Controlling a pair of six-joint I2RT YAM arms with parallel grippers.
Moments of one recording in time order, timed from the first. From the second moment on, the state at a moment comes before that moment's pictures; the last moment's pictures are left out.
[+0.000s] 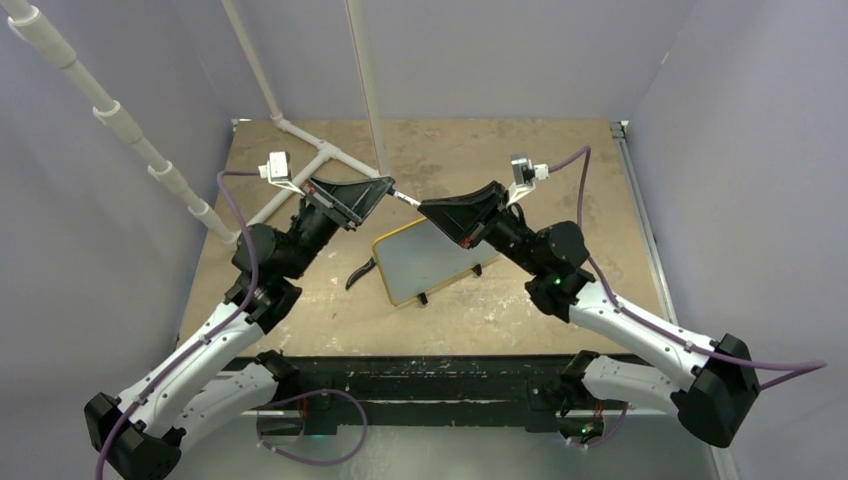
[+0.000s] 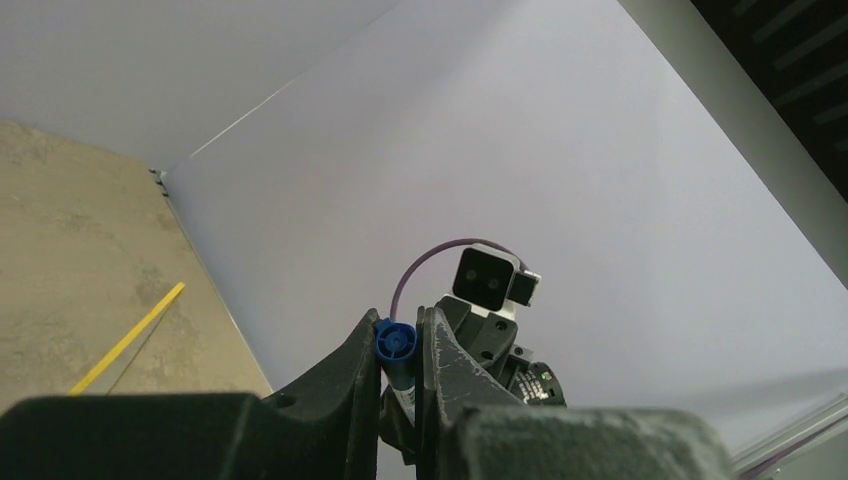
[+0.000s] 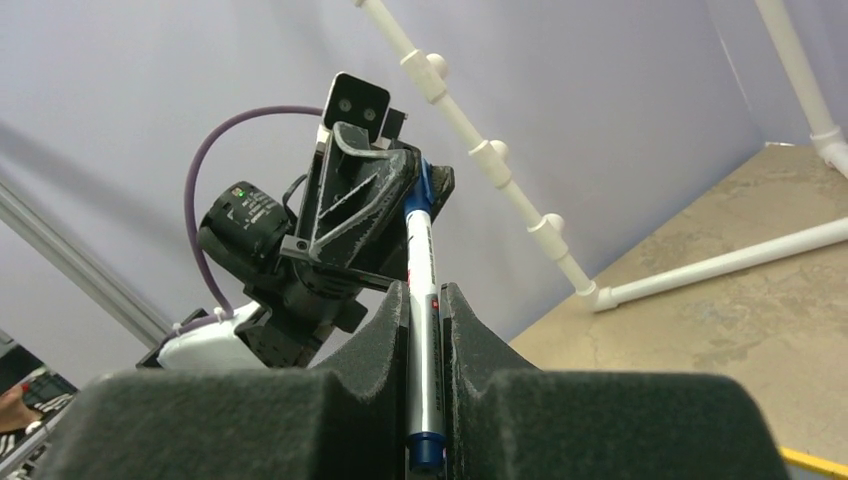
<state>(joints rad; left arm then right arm) -0.61 0.84 0.77 0.47 0.06 -1.12 0.77 1.07 0.76 0.77 -0.24 0.83</state>
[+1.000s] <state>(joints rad) -0.31 1.09 0.98 -0.41 -0.19 -0.51 0.76 0.74 0.73 0.39 0.01 0.59</state>
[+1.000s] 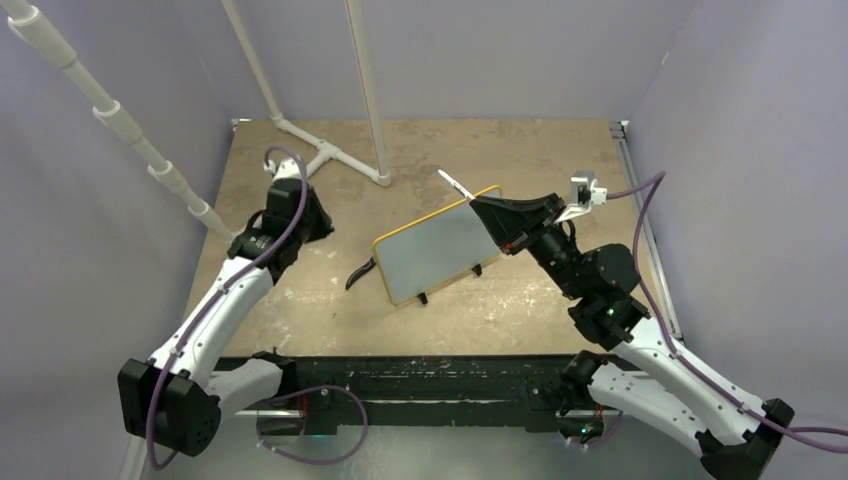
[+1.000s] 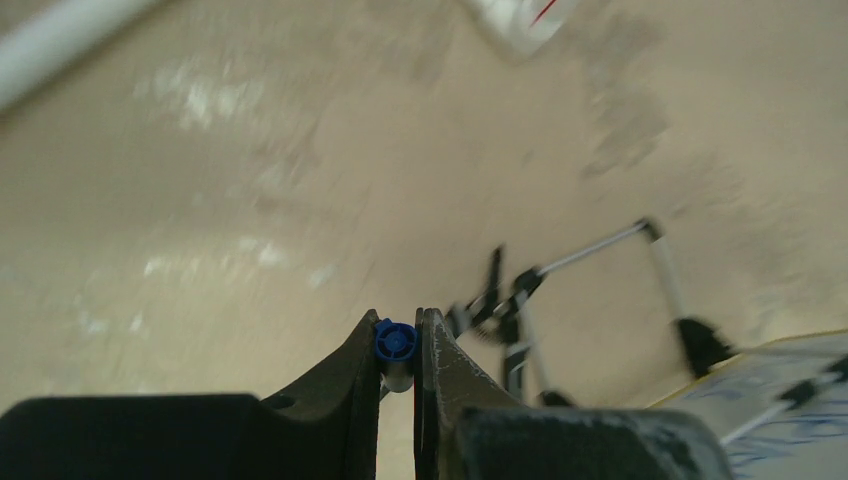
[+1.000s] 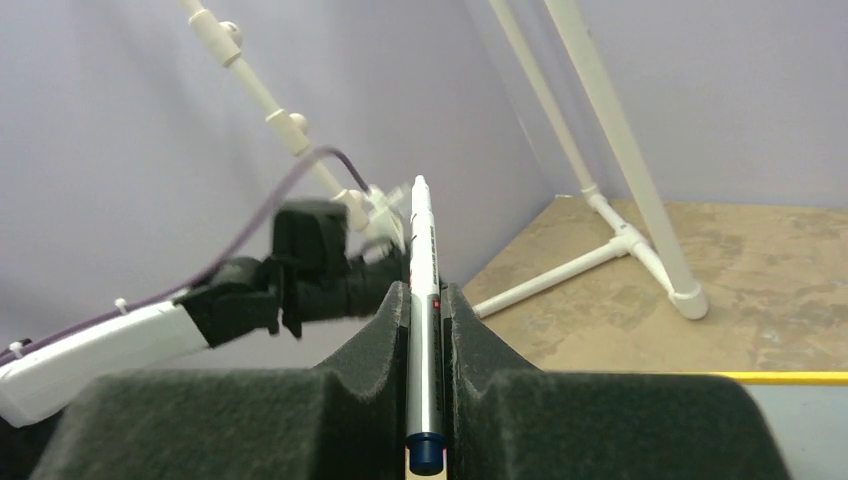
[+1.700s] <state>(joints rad) -0.30 1.36 0.68 -0.51 -0.16 -0.56 0.76 0.67 0.73 0.30 0.03 0.42</state>
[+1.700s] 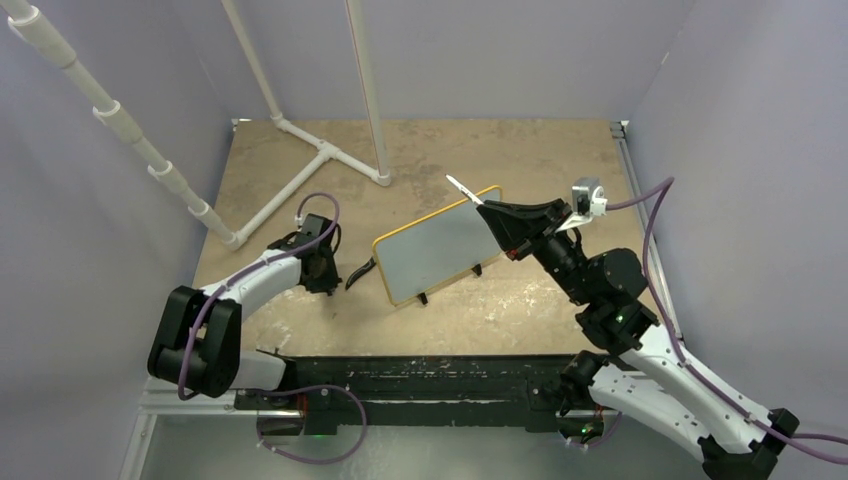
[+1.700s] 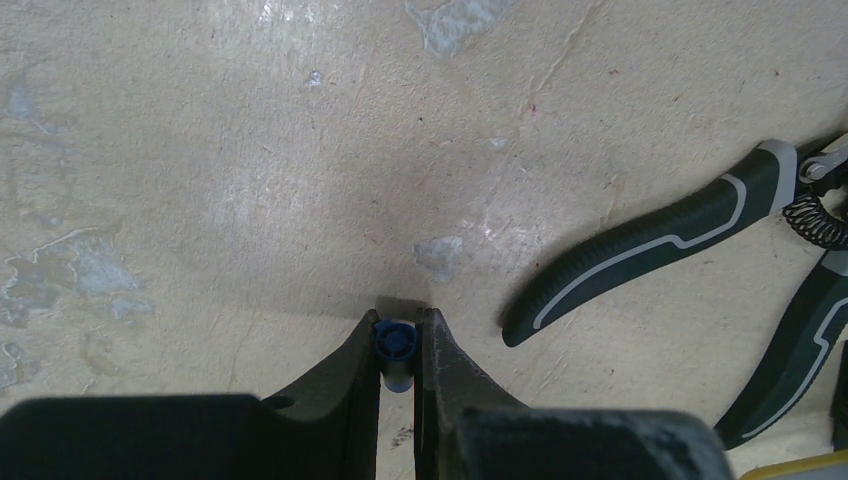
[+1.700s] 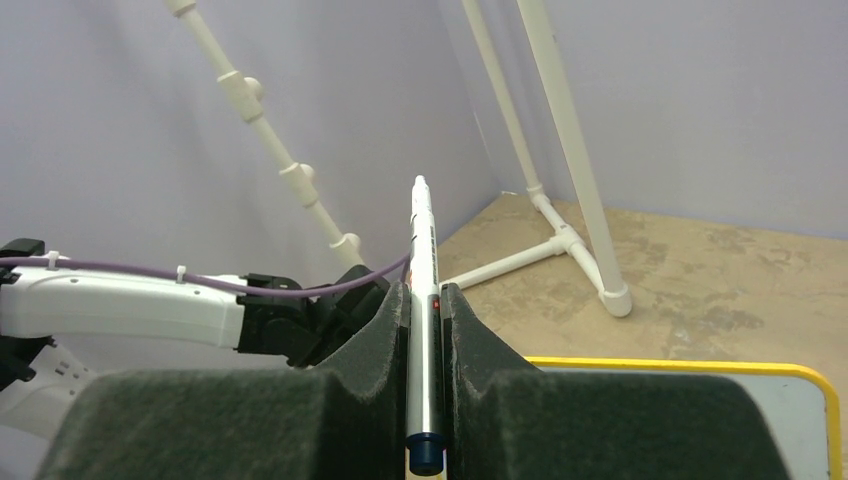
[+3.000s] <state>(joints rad) -0.30 0.95 1.02 -0.53 0.17 -0.12 0.76 0.55 0.72 0.04 -0.07 0.36</state>
